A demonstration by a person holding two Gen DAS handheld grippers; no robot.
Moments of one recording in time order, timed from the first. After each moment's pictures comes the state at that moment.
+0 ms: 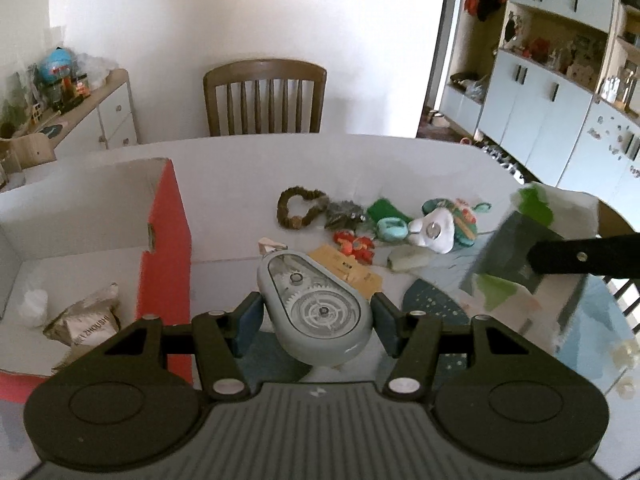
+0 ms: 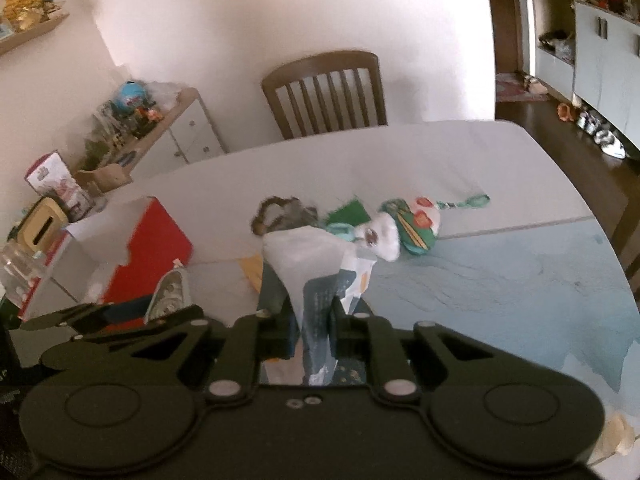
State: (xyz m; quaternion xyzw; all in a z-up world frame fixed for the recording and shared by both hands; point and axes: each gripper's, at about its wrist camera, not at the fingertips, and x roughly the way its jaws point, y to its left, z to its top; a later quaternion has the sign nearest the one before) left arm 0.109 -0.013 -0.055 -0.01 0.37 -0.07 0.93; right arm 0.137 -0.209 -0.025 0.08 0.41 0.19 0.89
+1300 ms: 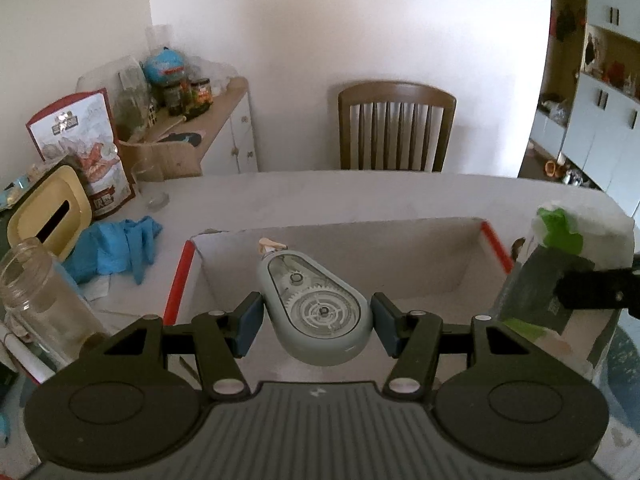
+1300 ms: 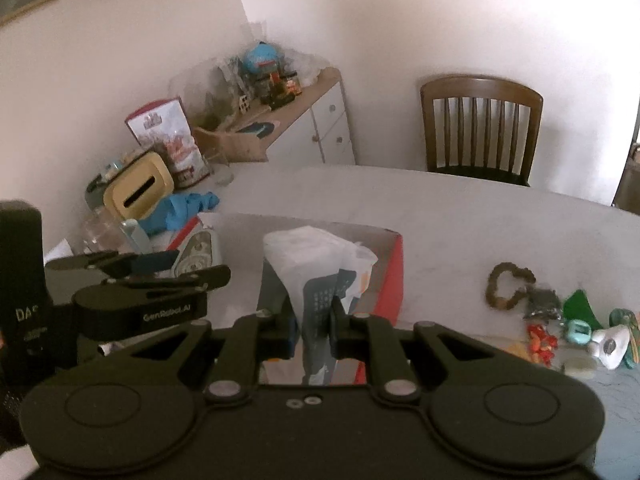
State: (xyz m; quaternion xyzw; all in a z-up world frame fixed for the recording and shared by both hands) left arm 0.151 0.222 -0.025 0.01 0.36 0.04 0.93; right arm 0.156 0.050 0.011 -0.01 0.39 0.32 0.87
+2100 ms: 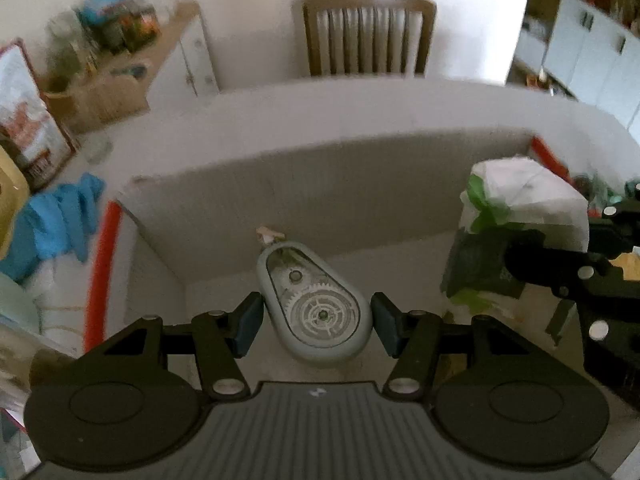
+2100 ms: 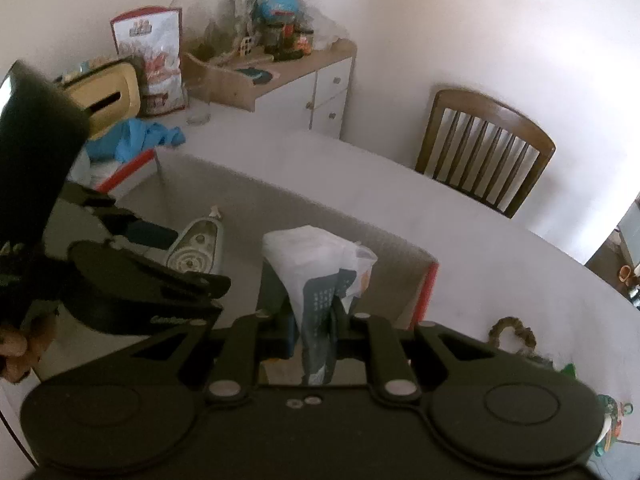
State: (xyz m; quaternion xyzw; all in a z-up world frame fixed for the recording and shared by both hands) left arm 0.224 0.233 -0.087 0.04 0.49 -0.01 0.87; right arm 0.181 0.142 -0.043 -0.17 0.38 0.29 0.86
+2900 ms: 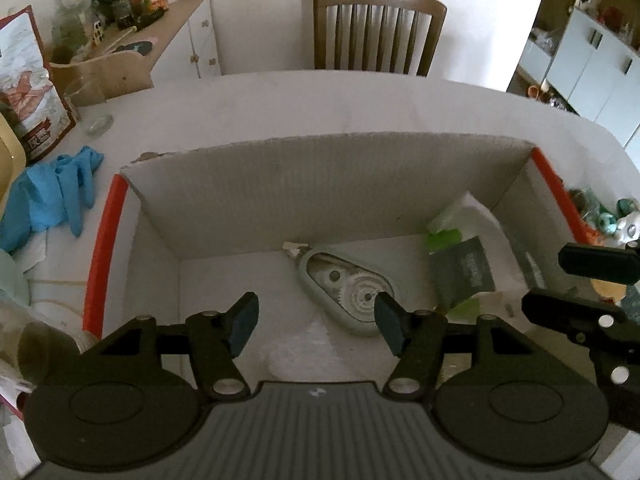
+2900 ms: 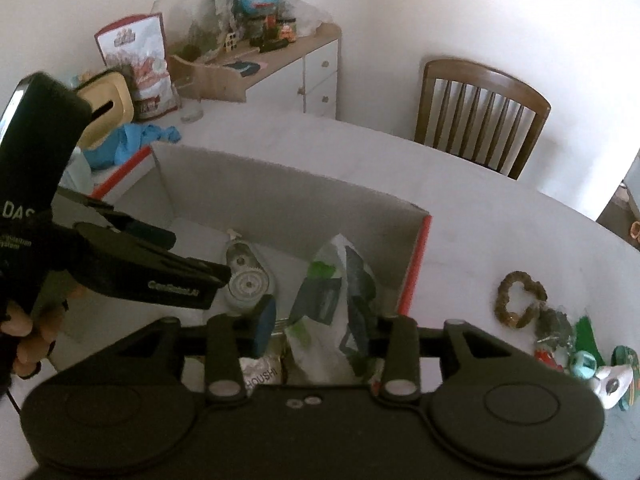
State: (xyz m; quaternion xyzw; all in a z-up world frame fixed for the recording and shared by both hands) left arm 0.214 0.243 -0.078 -0.01 0.49 -0.01 0.87; right arm 0.176 0.112 -0.040 -0.11 0.41 0.28 0.86
